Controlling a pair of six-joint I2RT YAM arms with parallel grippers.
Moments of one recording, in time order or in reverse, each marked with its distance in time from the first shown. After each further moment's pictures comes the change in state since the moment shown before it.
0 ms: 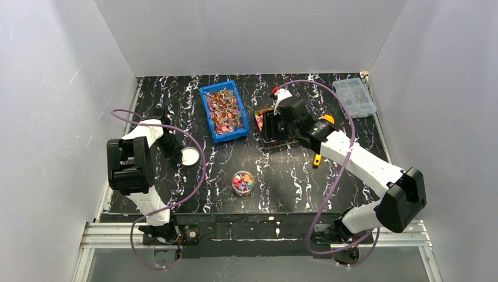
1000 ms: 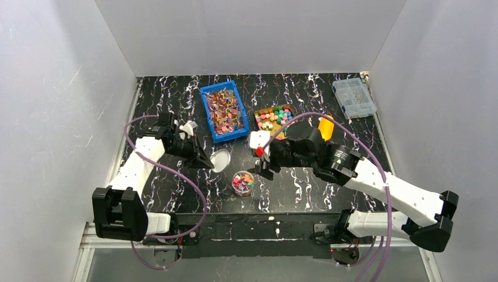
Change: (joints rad) left arm -0.158 -0.448 -0.105 -0.194 0.711 0.085; right arm 0.320 -0.286 -0.046 0.001 -0.289 -0.698
